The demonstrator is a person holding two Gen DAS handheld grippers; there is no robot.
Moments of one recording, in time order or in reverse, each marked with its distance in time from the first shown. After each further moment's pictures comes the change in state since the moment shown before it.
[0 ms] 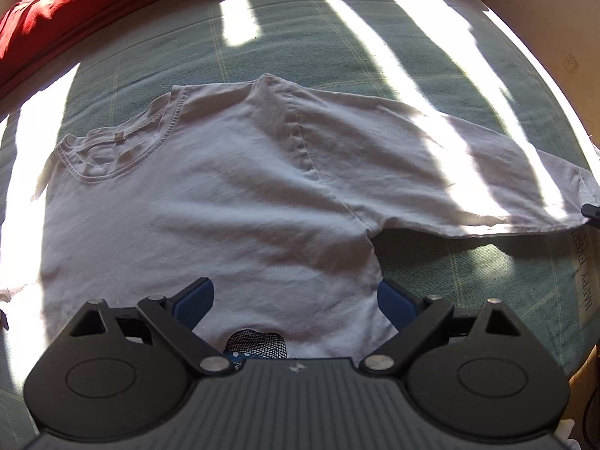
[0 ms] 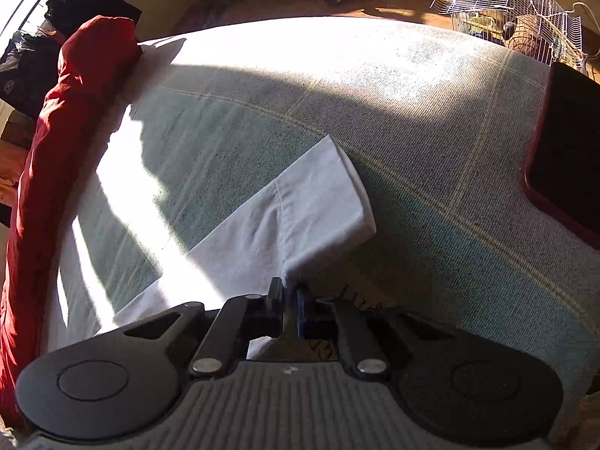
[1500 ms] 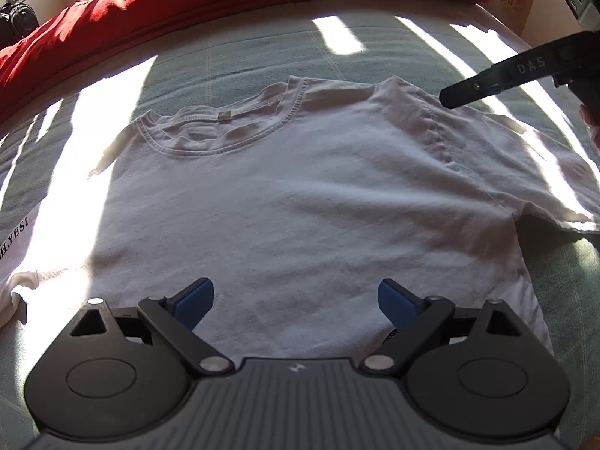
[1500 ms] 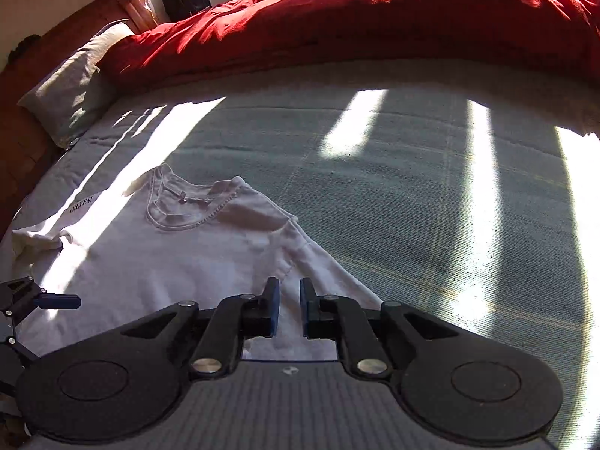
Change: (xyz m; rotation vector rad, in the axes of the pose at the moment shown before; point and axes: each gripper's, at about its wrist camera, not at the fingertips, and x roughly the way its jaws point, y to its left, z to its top) left arm 0.025 0.104 -0.054 -0.079 -0.193 0.084; right arm 0.101 0.347 -0.146 -1.214 0.310 0.485
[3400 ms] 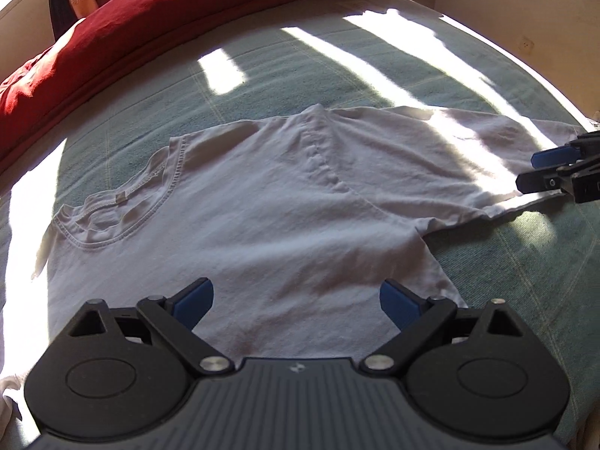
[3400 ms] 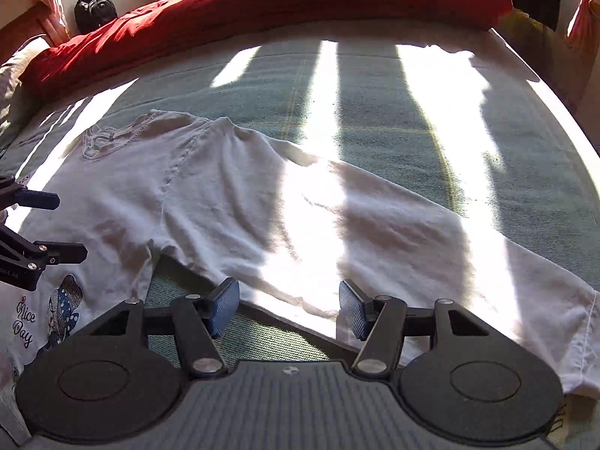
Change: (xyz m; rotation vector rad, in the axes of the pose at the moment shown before) left arm -0.007 -0.079 0.024 0.291 -0.059 -0.104; right arm -0.112 -0.021 -0.159 0.242 -0.080 -0.342
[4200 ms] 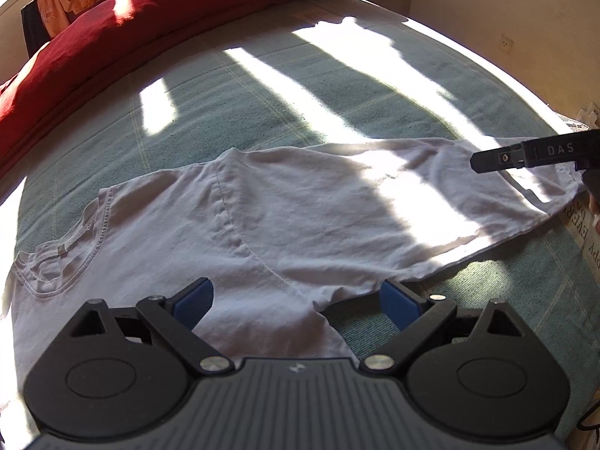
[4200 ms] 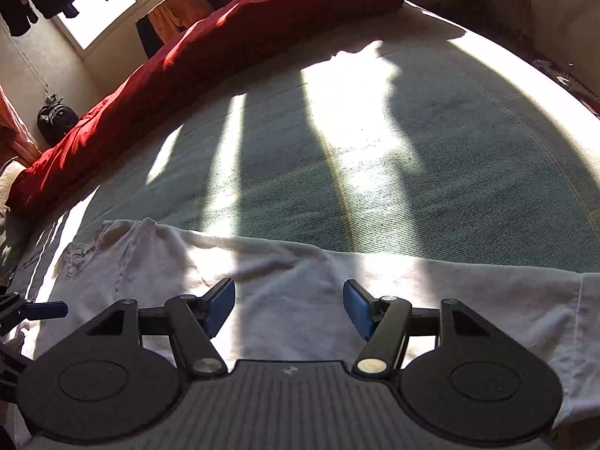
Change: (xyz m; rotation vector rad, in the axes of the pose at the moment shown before) left arm 0.014 -0.065 0.042 0.033 -0.001 -0.044; right arm 0.013 -0.098 0.010 0.268 -0.086 0.060
